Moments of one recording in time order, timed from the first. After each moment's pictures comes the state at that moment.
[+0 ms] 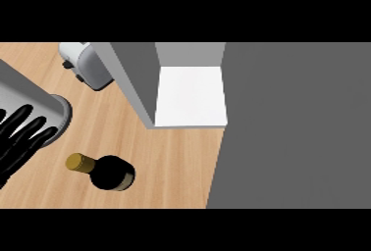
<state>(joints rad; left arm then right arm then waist) 0.05 0.39 0.17 -2.24 0.86 -0.34 0.46 0.04 -0.10 0.49 -2.51 0.06 -0.25 0.56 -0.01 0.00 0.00</state>
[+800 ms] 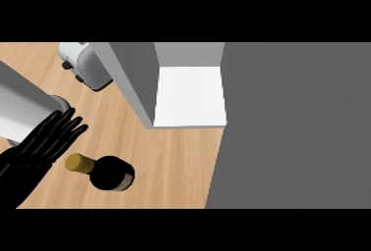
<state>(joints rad) 0.08 0.26 0.12 -1.95 0.57 -0.54 0.25 -0.02 -0.16 0.56 -2.51 0.08 -0.36 0.61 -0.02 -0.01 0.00</state>
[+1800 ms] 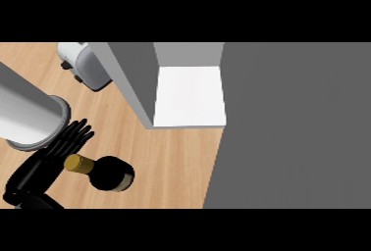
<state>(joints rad) 0.05 0.24 0.19 -1.50 0.23 -0.72 -0.15 -0.08 -0.25 0.61 -2.51 0.10 -0.46 0.62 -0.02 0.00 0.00</state>
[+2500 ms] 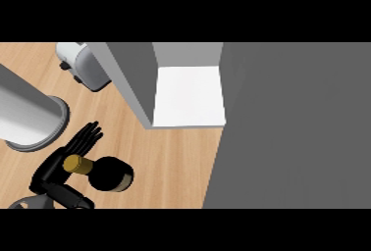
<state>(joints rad) -0.07 0.25 0.18 -1.12 0.01 -0.66 -0.44 -0.12 -0.30 0.63 -2.51 0.11 -0.52 0.65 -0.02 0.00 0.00</state>
